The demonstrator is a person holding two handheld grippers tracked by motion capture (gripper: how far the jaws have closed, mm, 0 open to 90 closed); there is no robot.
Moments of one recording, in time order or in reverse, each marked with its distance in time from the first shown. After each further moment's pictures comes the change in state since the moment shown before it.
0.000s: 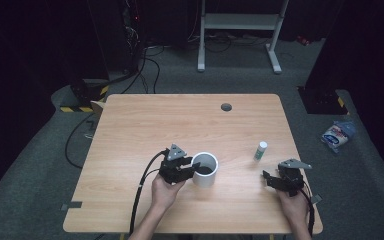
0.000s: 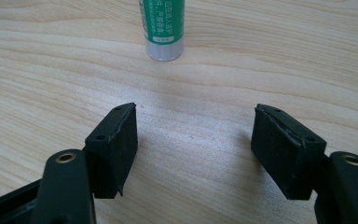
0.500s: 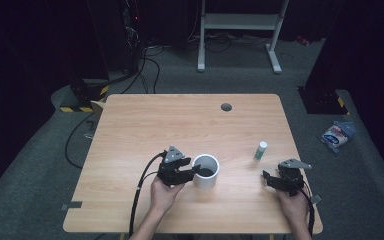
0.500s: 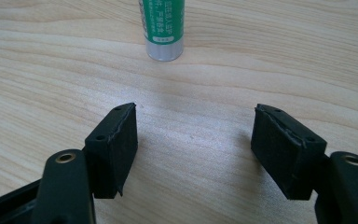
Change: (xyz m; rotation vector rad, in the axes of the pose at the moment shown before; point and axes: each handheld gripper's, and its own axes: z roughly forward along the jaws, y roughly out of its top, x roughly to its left) left arm 0.002 -0.003 -0.012 -0.028 -0.008 -0.024; right arm 0.000 0.000 0.000 0.000 0.001 0.001
